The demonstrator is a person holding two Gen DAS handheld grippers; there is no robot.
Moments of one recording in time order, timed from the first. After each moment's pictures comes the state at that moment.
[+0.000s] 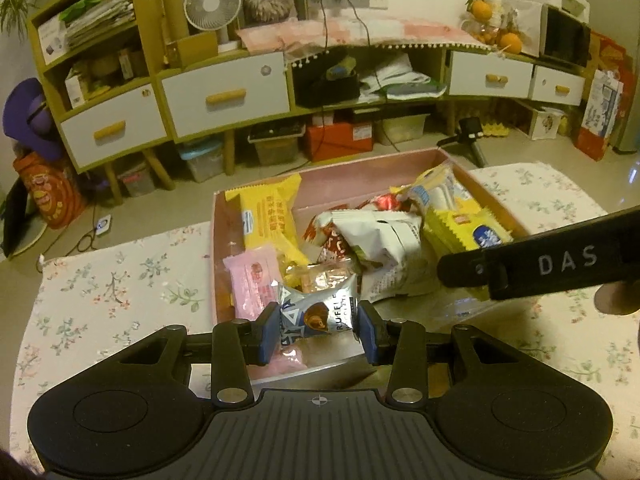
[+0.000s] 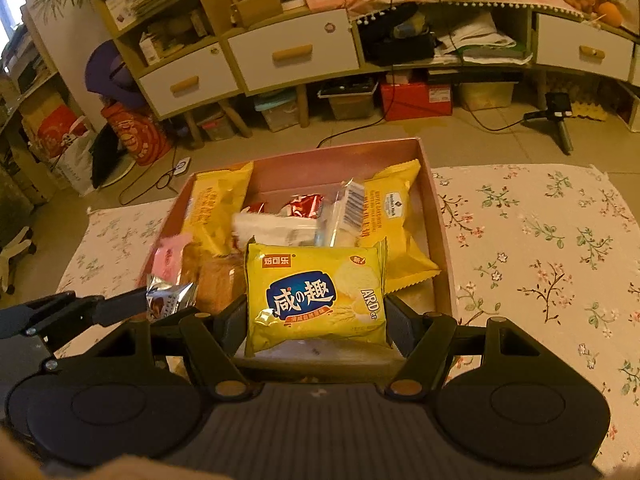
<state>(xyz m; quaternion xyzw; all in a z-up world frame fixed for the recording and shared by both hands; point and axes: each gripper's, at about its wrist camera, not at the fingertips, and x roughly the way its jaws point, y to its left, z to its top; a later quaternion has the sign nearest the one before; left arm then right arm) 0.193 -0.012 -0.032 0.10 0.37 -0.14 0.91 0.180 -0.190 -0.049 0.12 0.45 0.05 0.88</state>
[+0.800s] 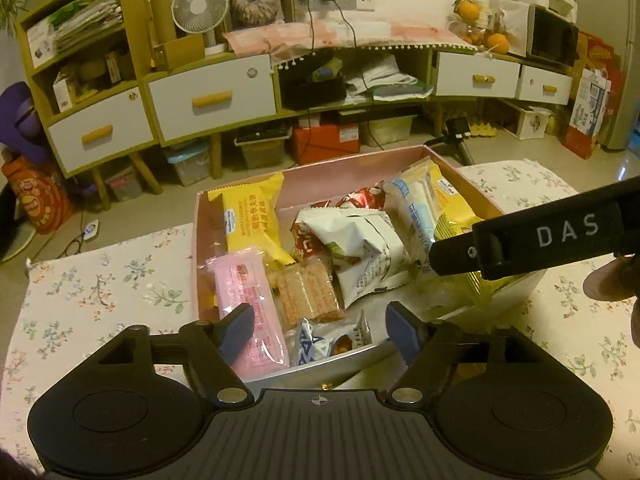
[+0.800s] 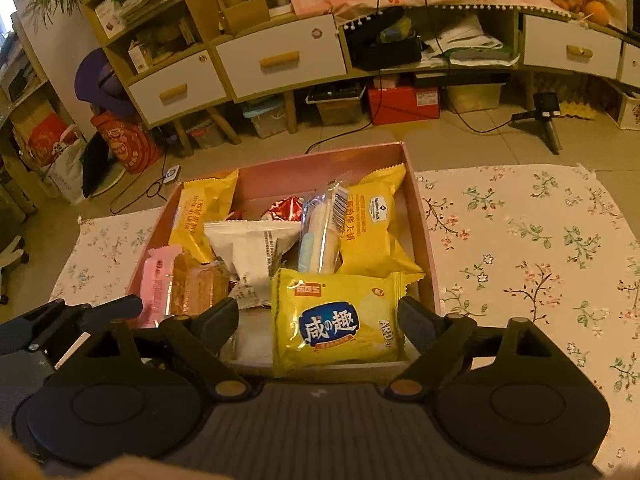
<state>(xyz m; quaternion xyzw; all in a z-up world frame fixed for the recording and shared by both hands) 0.188 -0.012 -0.032 0.10 0.36 -0.16 0.91 0.177 -0.195 -0.041 0.12 0.45 0.04 0.88</state>
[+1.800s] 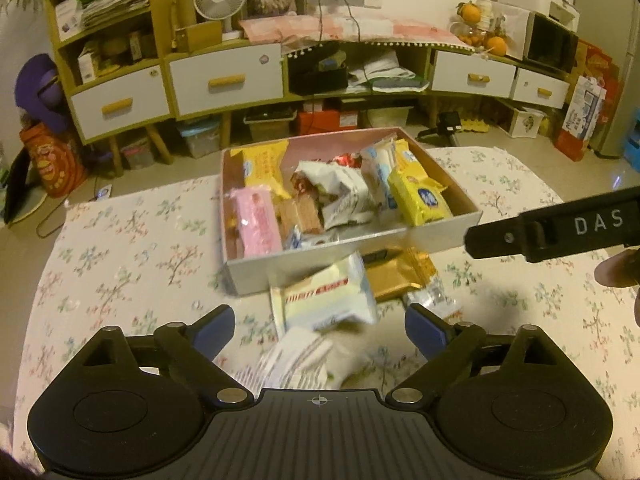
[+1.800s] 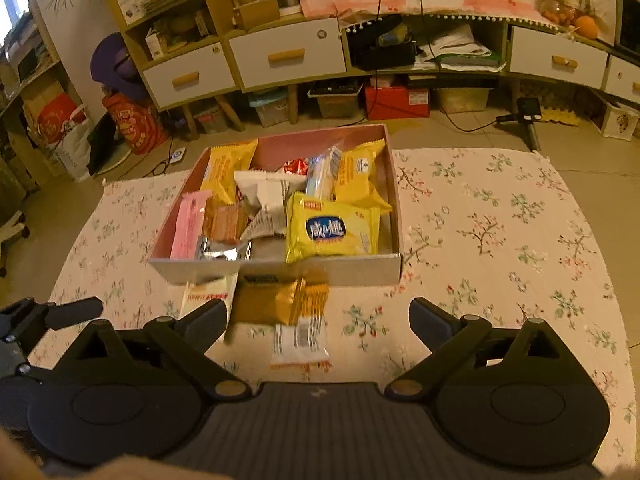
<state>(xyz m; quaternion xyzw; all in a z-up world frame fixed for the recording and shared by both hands) 0.098 0.009 -0.004 0.06 0.39 -0.14 0.91 0.104 -0.190 -0.015 0.09 0.45 0.03 0.89</state>
